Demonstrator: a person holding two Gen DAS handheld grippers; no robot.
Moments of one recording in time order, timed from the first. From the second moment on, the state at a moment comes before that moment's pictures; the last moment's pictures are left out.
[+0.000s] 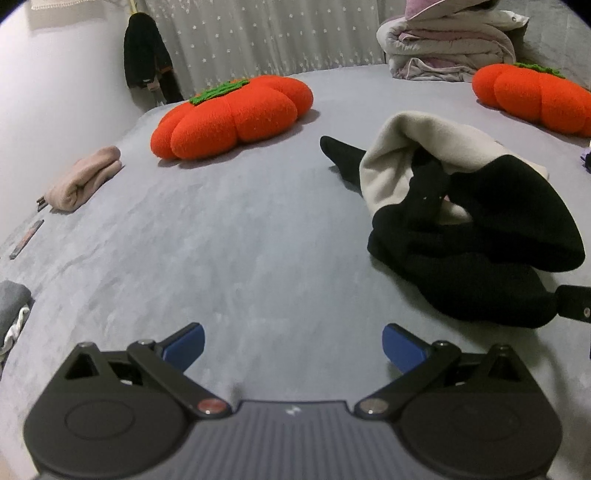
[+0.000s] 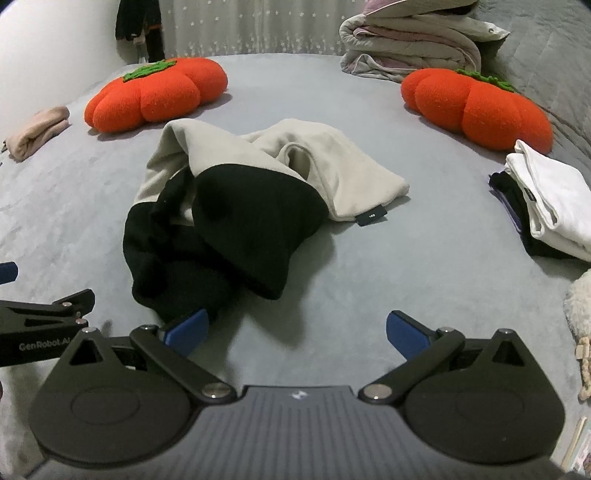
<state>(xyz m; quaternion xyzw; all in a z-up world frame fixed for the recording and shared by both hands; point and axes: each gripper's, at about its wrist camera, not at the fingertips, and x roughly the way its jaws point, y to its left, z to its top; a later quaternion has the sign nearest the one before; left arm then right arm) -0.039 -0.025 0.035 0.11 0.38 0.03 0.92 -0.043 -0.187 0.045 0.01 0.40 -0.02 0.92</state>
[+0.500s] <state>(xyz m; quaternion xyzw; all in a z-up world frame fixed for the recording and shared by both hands) -0.040 -0.022 0.035 0.08 0.39 0.01 0.92 -0.043 -0.182 0.043 -0.01 0.40 -0.05 0.91</state>
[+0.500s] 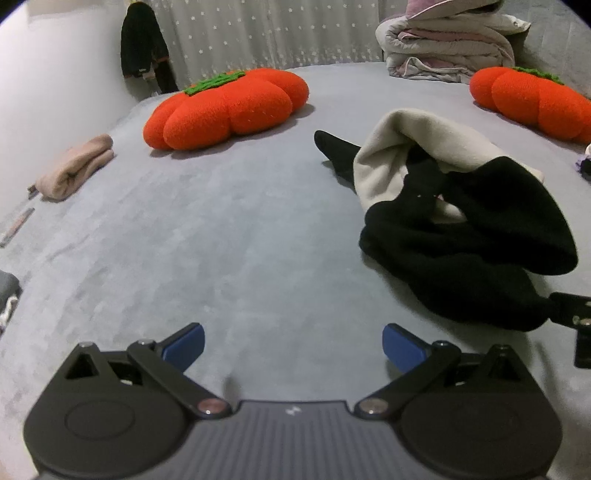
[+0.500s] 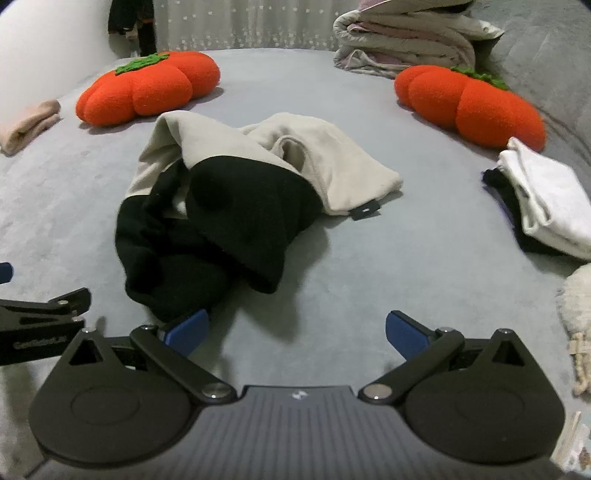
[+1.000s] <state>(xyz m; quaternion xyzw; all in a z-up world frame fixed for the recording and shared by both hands) -0.035 -0.032 0.033 0.08 0.38 0.00 0.92 -0.040 -0.186 0.037 0.01 0.41 -0.08 0.91</state>
